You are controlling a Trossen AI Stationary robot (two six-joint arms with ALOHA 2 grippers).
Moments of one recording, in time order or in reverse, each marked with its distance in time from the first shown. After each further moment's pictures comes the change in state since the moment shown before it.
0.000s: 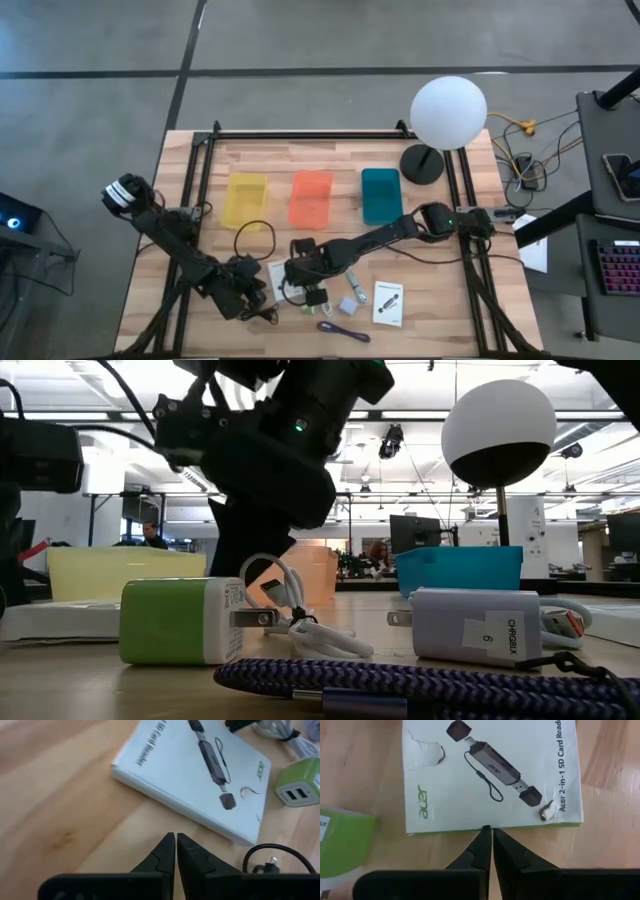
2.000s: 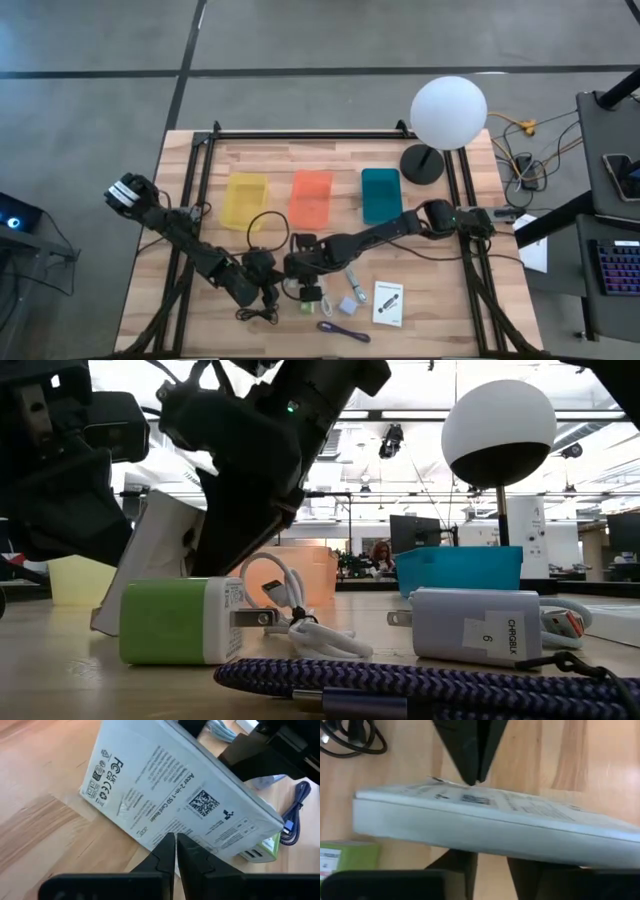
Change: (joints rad) left arm 0.138 0.005 0.000 0.243 -0.090 0.367; right arm -0.016 -0.045 -0.010 0.036 0.008 0.121
